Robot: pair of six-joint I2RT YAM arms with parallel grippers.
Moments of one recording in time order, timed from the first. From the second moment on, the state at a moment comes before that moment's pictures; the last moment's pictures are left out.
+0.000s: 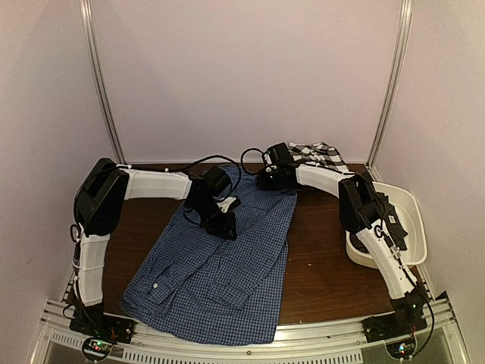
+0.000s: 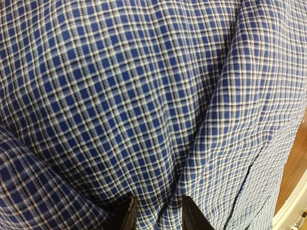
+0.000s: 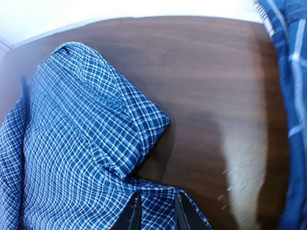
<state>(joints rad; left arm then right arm) -0.71 2.14 1.52 -0.64 0.33 -0.29 0.51 2.68 2.33 -0.41 -0.07 0.38</state>
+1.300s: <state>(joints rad) -1.04 1.87 1.43 -0.69 0.15 -0.29 0.50 1.72 1.27 -0.22 -0.09 0.40</state>
